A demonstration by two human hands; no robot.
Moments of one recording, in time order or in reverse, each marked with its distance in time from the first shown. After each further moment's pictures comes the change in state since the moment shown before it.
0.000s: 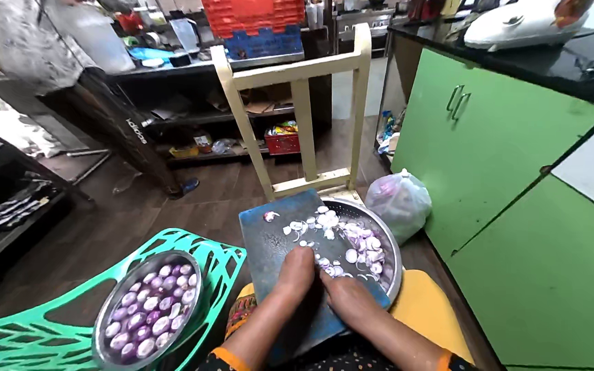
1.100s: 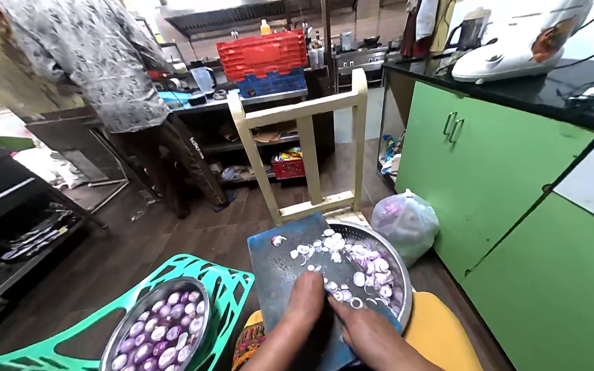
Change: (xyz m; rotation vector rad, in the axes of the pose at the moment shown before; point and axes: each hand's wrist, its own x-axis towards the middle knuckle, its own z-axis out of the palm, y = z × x) left_hand 0.000 0.008 -0.009 0.050 -0.044 -0.017; right_hand -0.021 -0.004 -0.017 0.019 -0.038 0.005
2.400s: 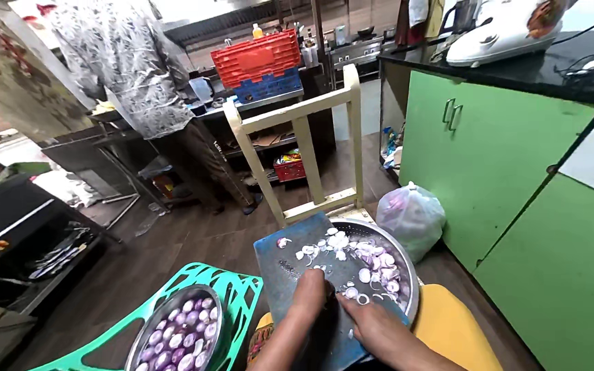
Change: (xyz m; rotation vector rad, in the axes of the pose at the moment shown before) left_hand 0.013 -0.014 0.002 -0.057 0.013 0.052; right_hand 0.002 0.012 0.007 0.031 0.016 0.003
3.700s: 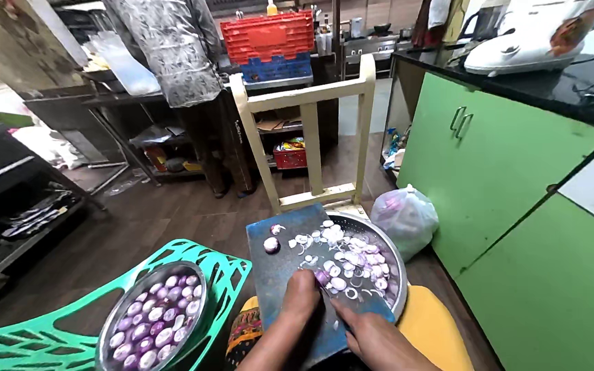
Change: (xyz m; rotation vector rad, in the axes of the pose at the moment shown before) left_hand -0.010 -0.010 0.025 -0.141 0.106 -0.047; right_hand -0.021 0.003 0.000 0.012 -0.085 -0.070
